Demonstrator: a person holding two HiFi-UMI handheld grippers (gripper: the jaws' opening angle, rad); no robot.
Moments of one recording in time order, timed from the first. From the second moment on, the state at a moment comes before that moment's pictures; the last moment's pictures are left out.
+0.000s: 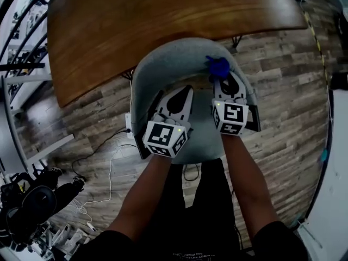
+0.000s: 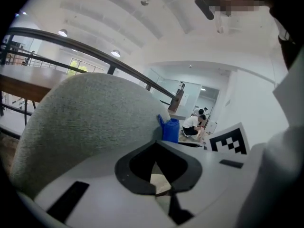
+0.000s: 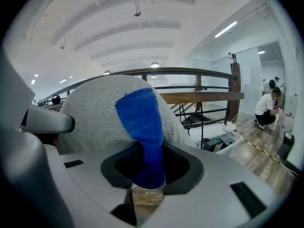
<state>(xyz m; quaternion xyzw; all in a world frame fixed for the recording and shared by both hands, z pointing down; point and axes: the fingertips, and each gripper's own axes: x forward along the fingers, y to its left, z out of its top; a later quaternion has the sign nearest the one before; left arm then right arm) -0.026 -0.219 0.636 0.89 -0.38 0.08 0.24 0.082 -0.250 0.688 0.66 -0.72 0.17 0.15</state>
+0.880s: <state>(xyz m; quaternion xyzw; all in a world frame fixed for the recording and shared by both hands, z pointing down) -0.067 -0.197 0.653 0.87 -0.43 0.07 0.25 0.028 -0.221 0.684 0.58 -0.79 0.12 0.17</state>
